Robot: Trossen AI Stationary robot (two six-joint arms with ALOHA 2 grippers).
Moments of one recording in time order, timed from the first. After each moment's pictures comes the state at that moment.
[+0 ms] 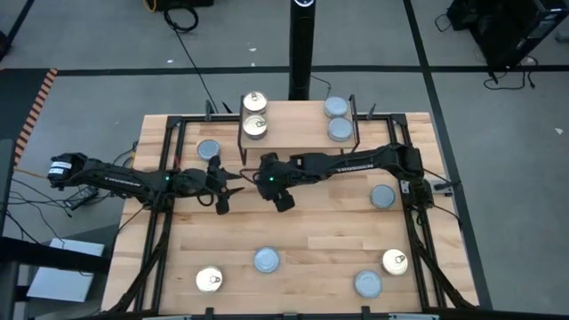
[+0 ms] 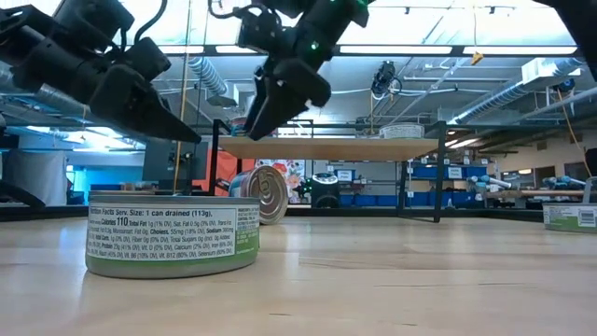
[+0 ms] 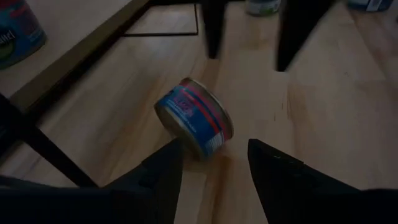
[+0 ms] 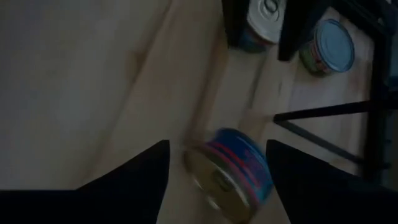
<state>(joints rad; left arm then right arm) -0.02 0.87 0.24 0.21 -0.28 -0.01 -0.02 2.06 1.73 -0.60 0.12 -0.50</state>
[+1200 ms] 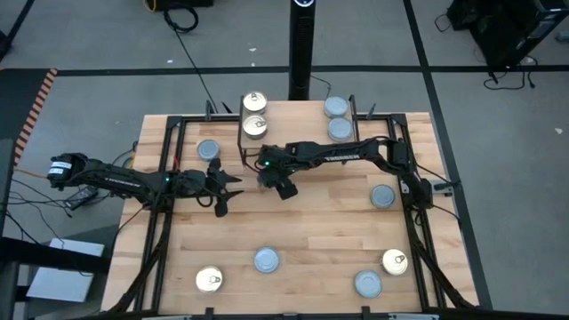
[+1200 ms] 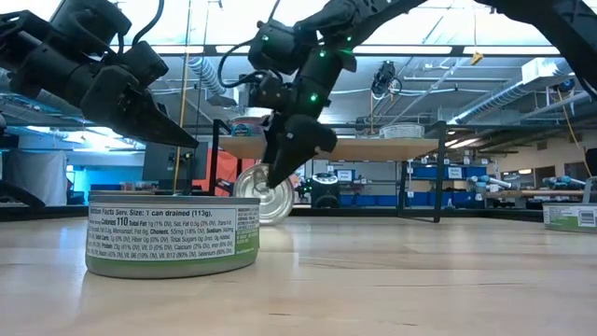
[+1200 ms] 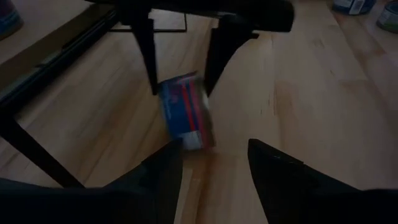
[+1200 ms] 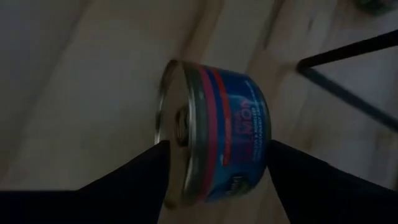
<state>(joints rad) -0.02 0.87 0.22 0.24 -0.24 -0.03 -0.15 2.17 1.74 -0.67 0.01 -0.57</state>
